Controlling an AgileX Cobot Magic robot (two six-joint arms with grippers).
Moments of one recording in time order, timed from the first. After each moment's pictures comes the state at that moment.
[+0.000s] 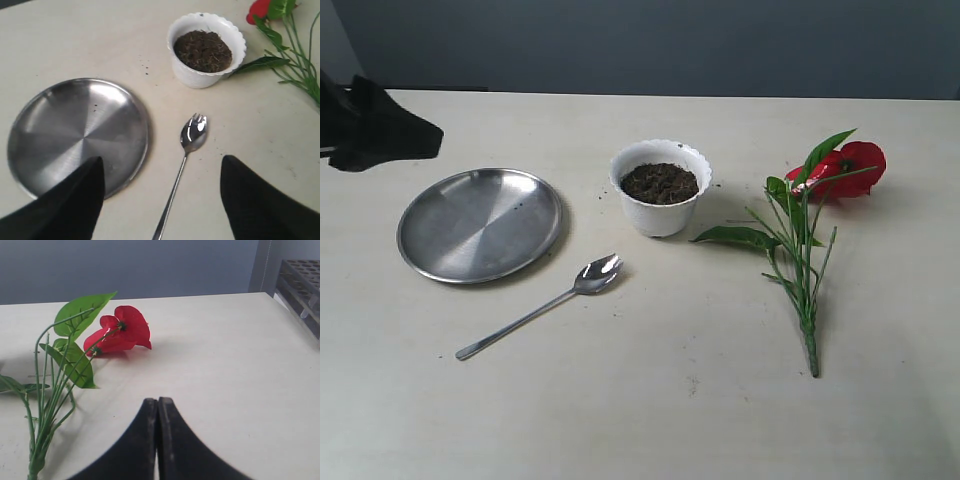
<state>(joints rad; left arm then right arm) 0.02 1.11 -0.93 -0.59 0.81 0.65 0.03 0.06 0.00 0.06 0.31 -0.04</state>
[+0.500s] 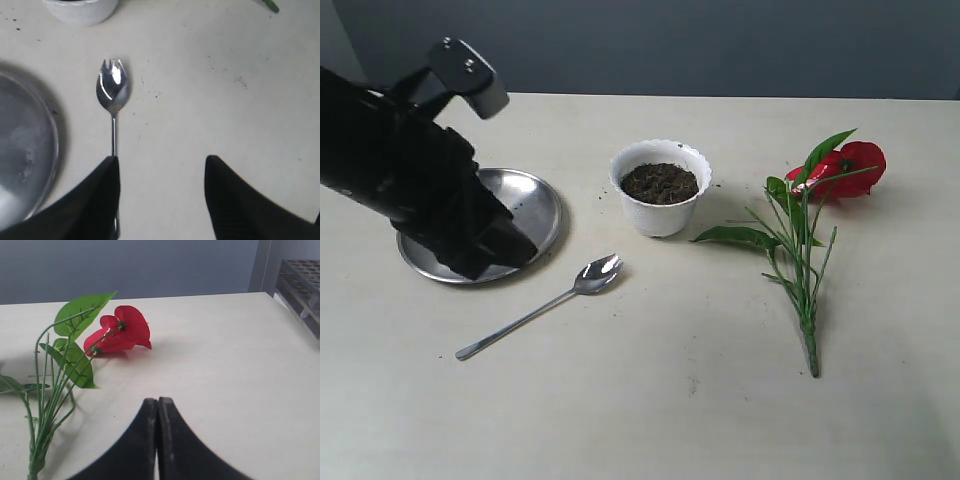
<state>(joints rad) -0.23 1.38 -0.94 -0.57 0.87 0.86 0.03 0.06 0.00 0.06 0.31 -0.04</state>
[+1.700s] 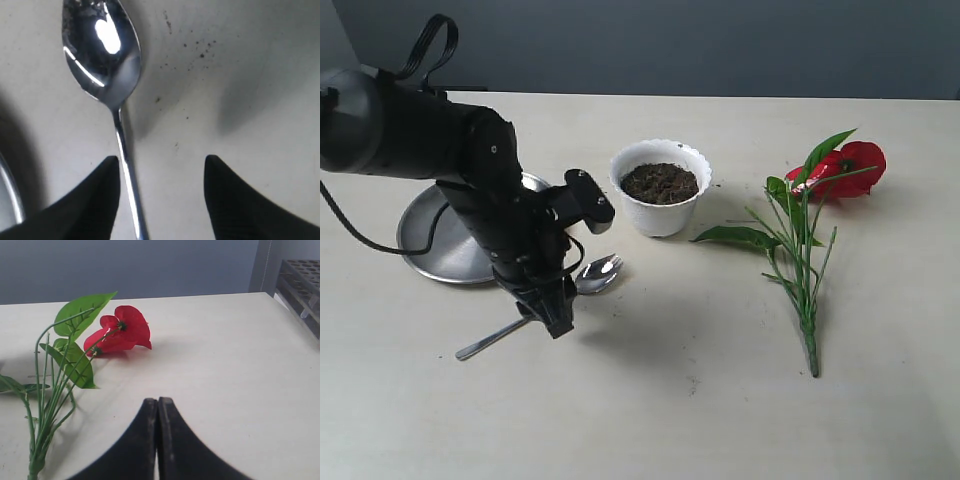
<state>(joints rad) -0.41 1.88 -1.07 -0.25 0.70 0.69 0.03 0.06 0.00 0.06 0.31 -0.04</state>
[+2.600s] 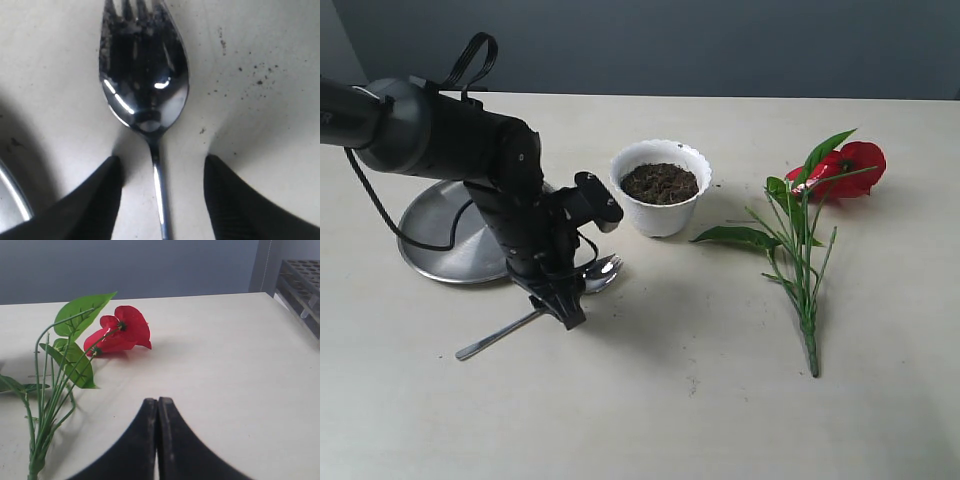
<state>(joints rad) -0.41 1.99 -1.15 -0.18 0.69 0.61 0.03 0.06 0.00 0.06 0.31 -0.04</state>
